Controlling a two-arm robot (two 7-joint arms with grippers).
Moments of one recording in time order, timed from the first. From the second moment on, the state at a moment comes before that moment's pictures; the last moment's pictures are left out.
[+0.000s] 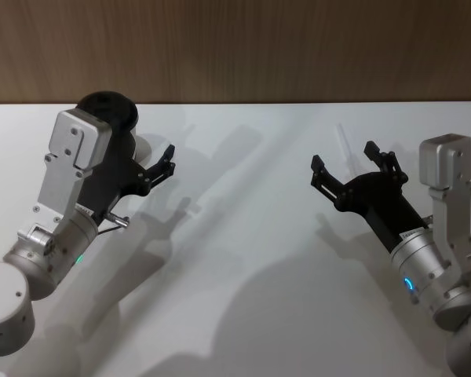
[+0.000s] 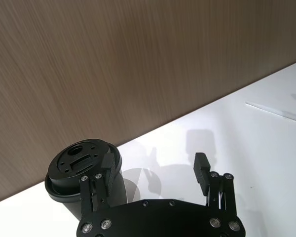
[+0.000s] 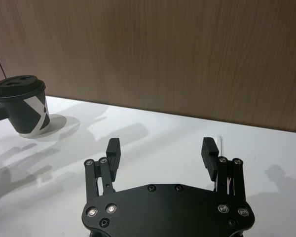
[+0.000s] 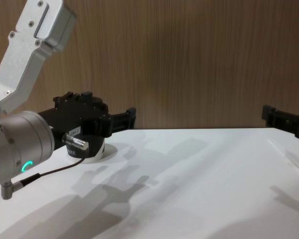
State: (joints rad) left arm -0.24 0.38 0.45 -1.63 -0.20 0.01 -0.01; right arm -0.01 0.34 -0.23 -1.77 0.29 0.03 0.07
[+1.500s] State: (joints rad) left arm -0.24 0.38 0.45 -1.63 -0.20 0.01 -0.01; right arm 0.02 0.31 -0.19 -1.77 0.27 0.34 -0.01
